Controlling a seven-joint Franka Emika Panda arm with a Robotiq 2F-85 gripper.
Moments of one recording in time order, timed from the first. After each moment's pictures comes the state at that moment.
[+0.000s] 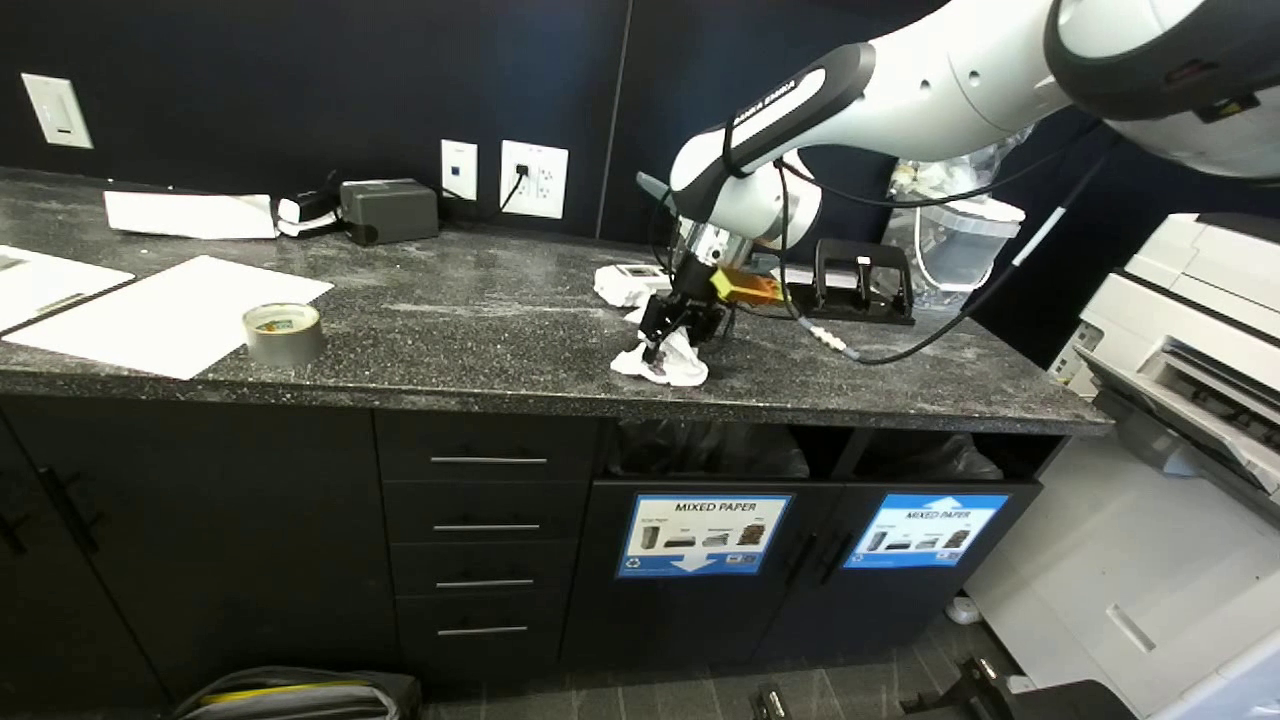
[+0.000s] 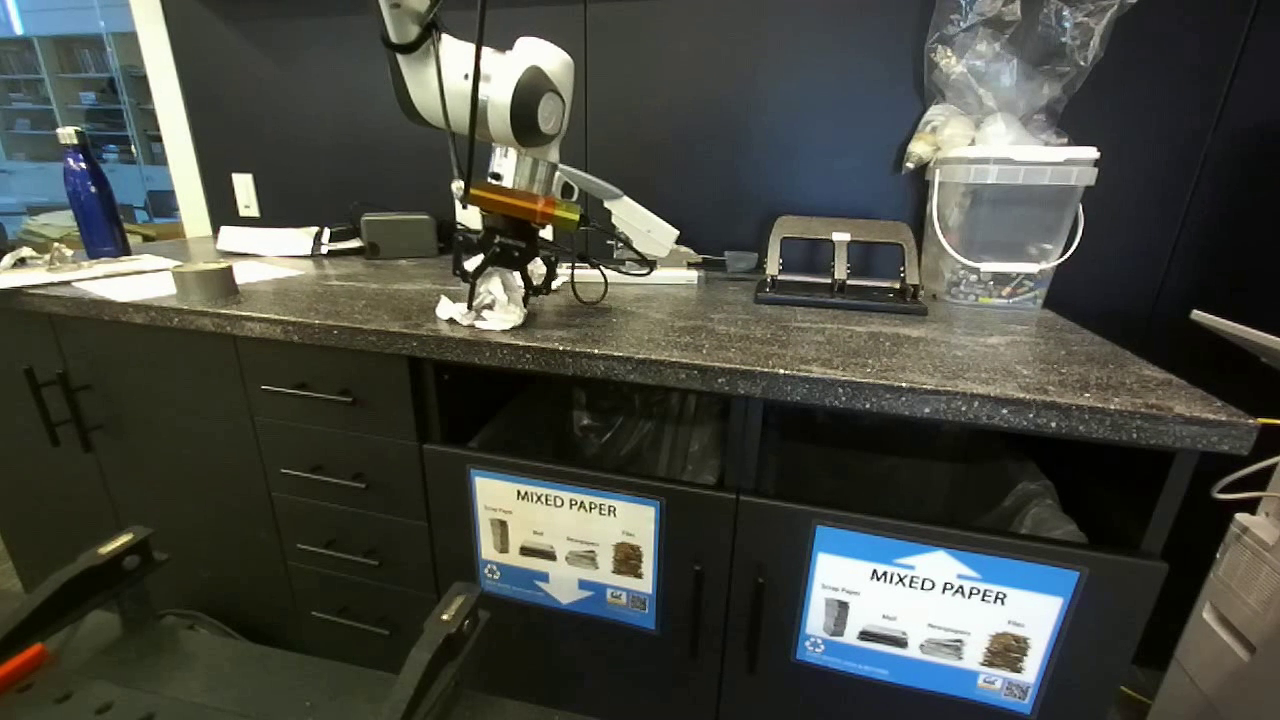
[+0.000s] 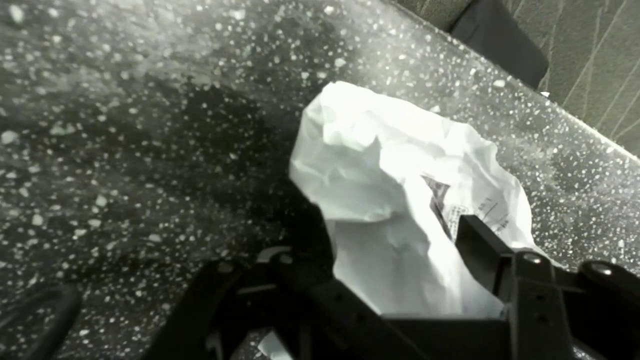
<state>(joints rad) -0.03 0.79 0.18 -1.50 0.10 2.24 -0.40</state>
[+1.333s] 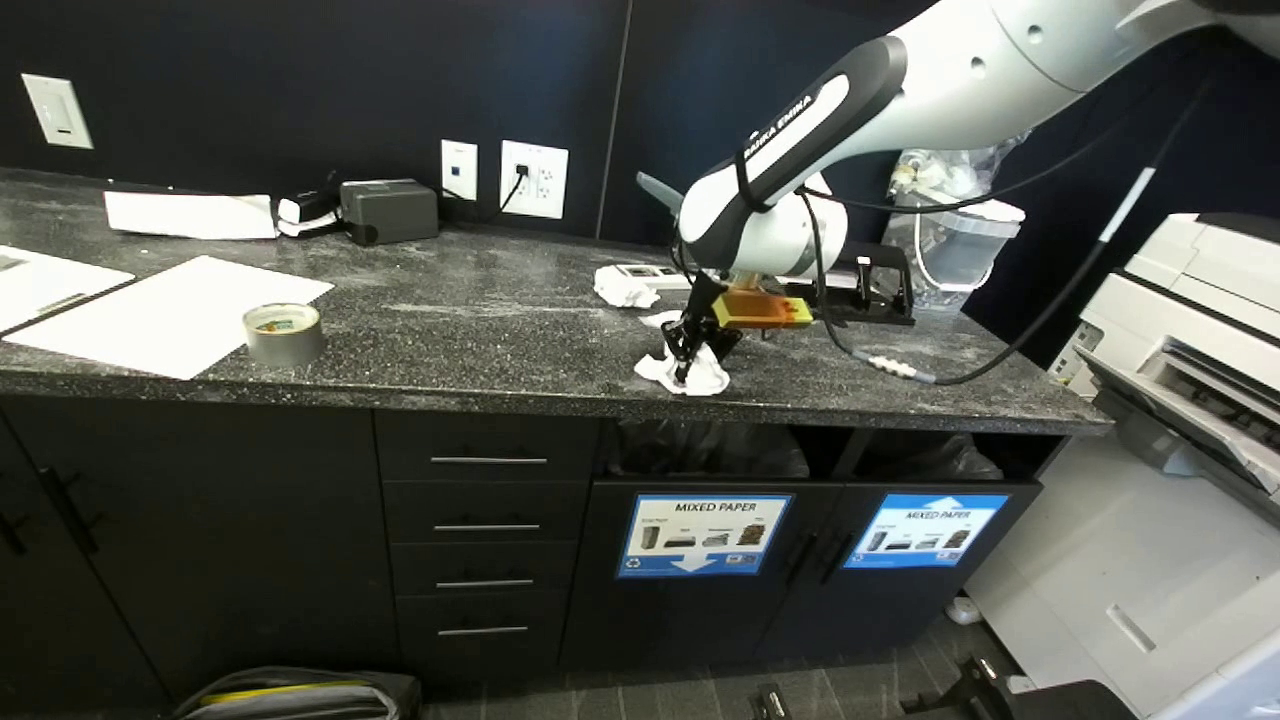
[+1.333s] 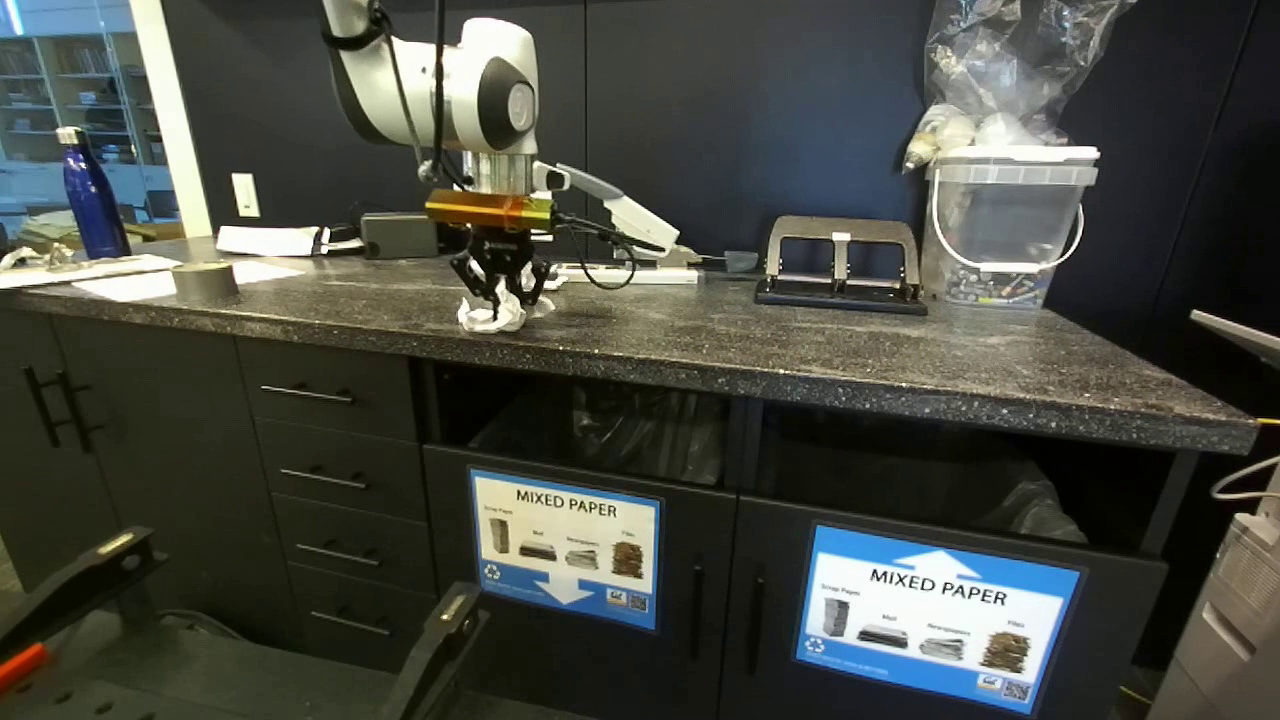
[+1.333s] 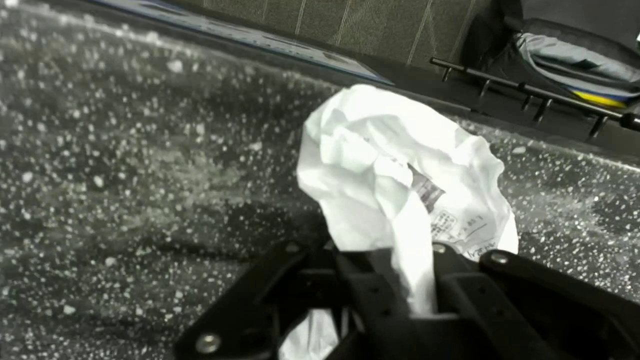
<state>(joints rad) 0.04 0.60 0.10 -1.87 0.00 2.58 -0.13</state>
